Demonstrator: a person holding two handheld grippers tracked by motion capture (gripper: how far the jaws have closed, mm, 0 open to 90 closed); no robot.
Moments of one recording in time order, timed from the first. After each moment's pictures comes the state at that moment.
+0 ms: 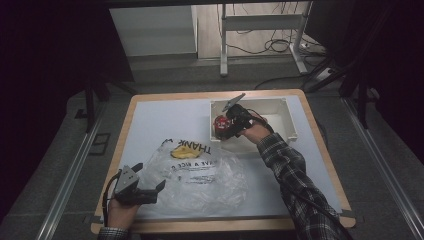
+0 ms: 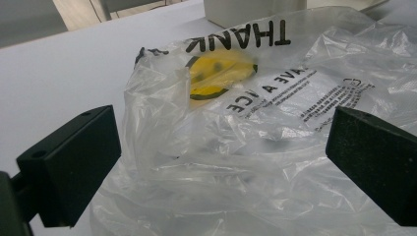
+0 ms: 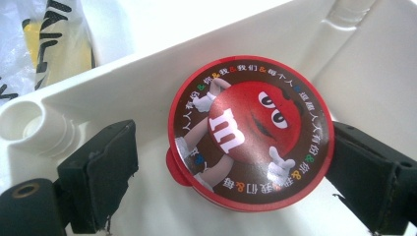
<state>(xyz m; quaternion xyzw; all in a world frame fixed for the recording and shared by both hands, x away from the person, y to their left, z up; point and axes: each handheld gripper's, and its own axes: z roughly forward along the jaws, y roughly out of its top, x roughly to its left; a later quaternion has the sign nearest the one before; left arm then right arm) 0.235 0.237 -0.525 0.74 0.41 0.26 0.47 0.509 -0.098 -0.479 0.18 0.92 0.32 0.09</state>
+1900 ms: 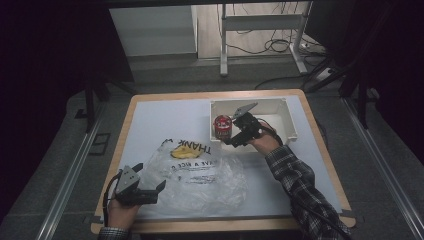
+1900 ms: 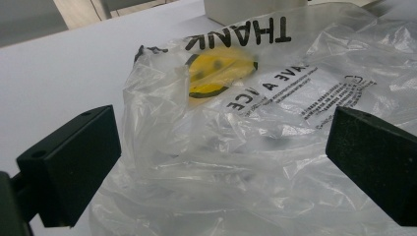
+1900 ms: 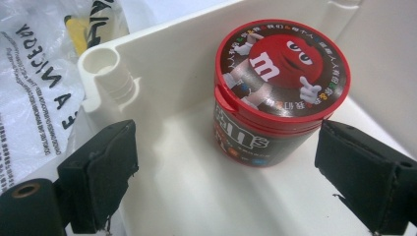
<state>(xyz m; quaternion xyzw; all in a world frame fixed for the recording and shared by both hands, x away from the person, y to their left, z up) 0.235 0.235 -0.525 0.74 0.41 0.27 0.46 0.475 -0.127 -0.481 0.19 0.91 0.36 0.10</state>
